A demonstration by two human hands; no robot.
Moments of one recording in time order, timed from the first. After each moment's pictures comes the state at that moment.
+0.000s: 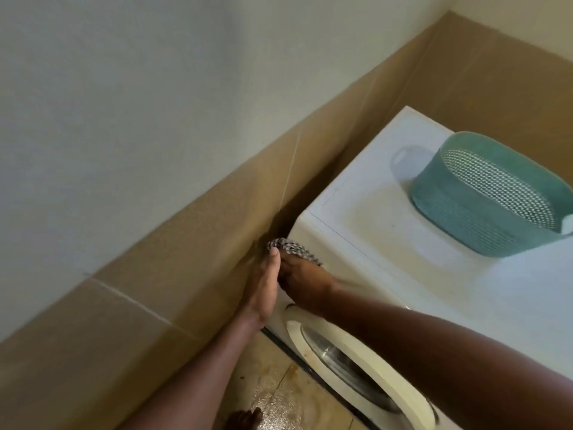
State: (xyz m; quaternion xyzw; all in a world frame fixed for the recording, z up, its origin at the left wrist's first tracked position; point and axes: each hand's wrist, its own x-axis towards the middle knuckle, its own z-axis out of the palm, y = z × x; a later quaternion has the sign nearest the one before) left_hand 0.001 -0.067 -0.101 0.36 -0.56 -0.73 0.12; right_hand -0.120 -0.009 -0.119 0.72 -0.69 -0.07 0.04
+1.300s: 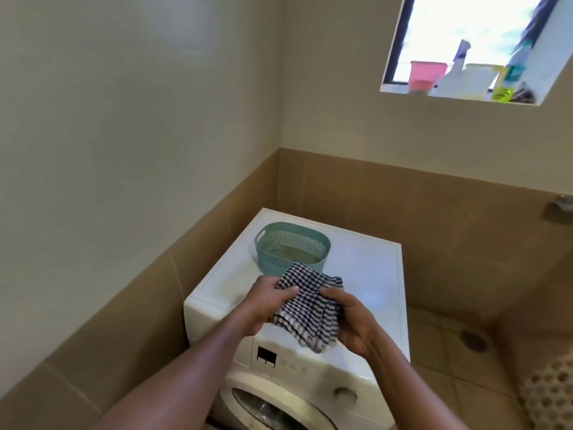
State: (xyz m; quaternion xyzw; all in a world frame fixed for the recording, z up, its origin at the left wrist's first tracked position) left_hand -0.094 0.141 0.172 0.26 -0.69 -0.67 -0.02; right_hand -0.171 0.314 0.154 0.01 -0.47 0.76 -0.45
